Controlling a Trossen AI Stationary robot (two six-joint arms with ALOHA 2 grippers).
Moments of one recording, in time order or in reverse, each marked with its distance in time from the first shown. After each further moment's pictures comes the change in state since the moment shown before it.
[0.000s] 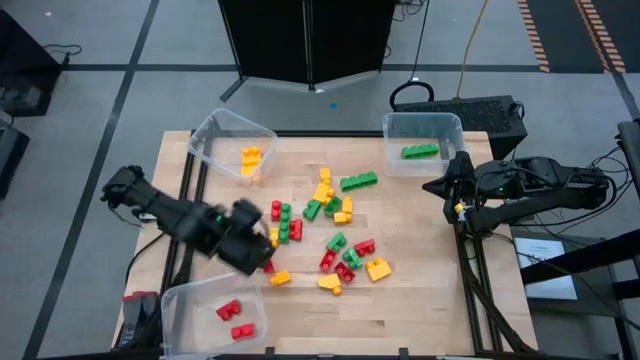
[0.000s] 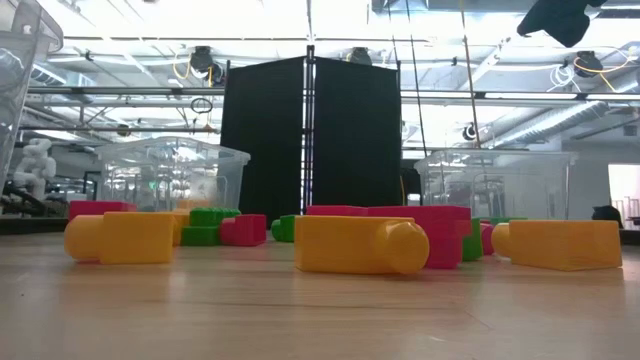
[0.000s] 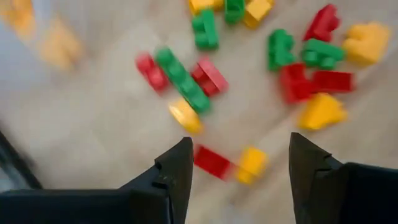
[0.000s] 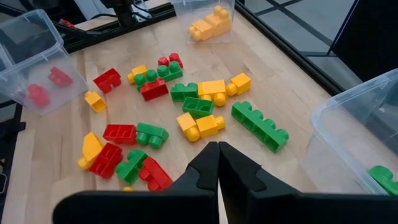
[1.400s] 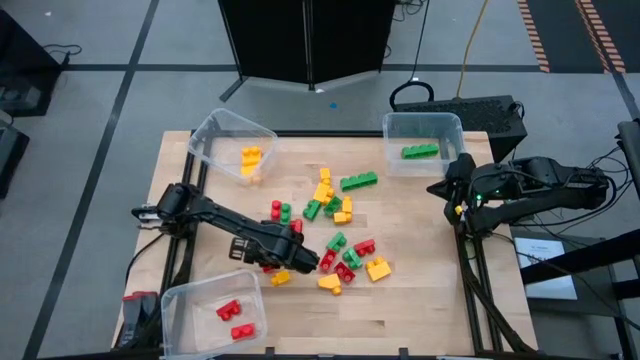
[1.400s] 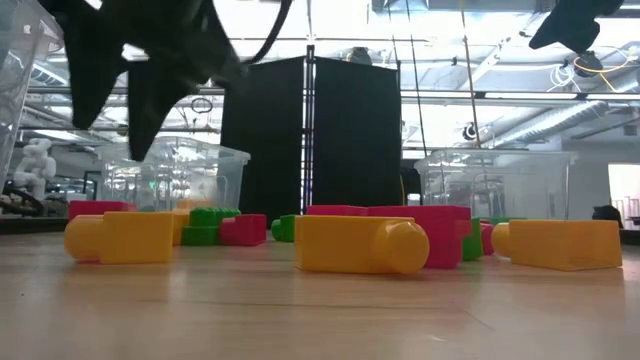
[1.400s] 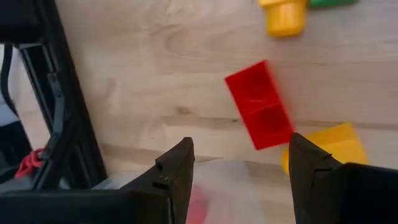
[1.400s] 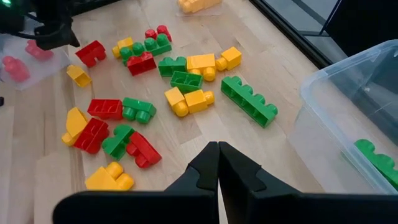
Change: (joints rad) left arm 0.139 0.421 -0.077 -0.032 0.530 -0.458; right arm 0.000 0.000 0.000 -0.108 -0.004 0.024
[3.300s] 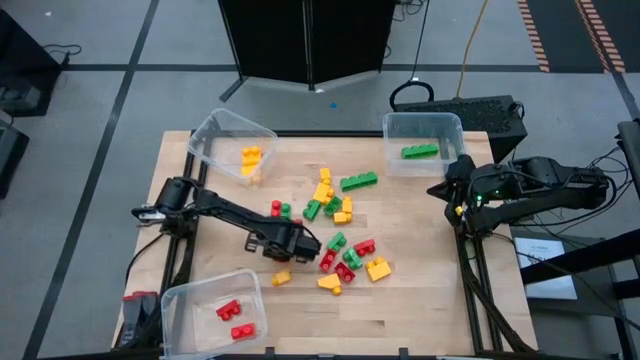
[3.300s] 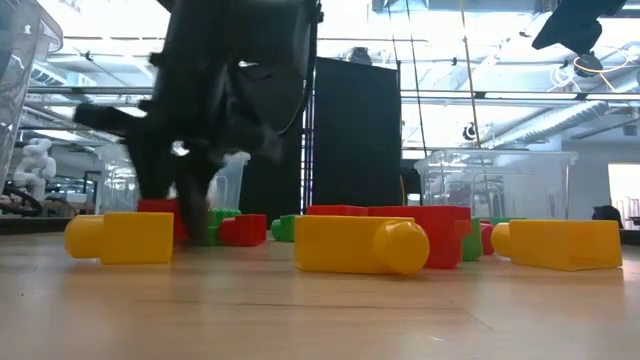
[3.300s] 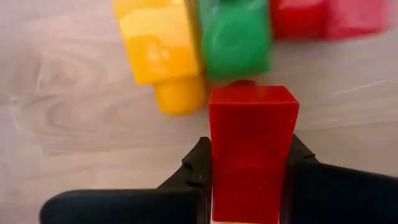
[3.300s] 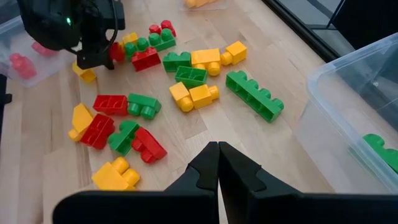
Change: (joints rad) left arm 0.092 -0.036 -0.257 0.467 -0.099 0.157; right arm 0.000 0.000 0.000 -0.010 -0.024 0.018
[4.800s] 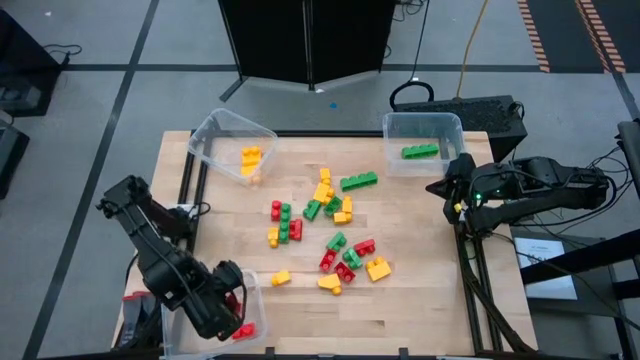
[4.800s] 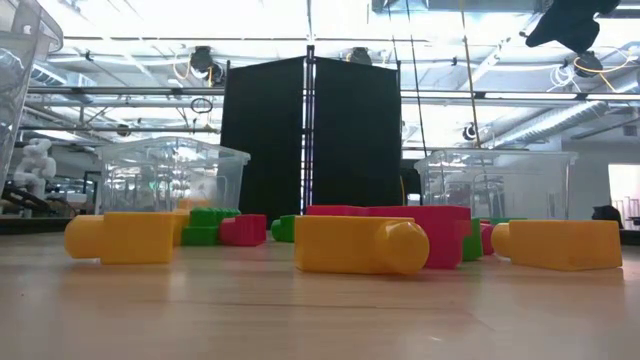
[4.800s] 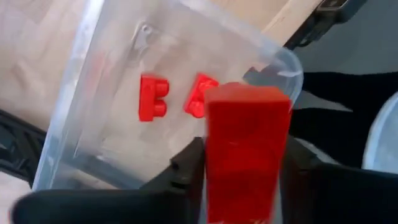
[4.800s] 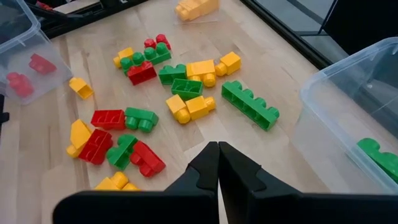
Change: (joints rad) left arm -0.591 -0.305 0.389 -0.322 0.027 0.062; right arm 0.000 0.000 0.000 0.031 0.033 0.027
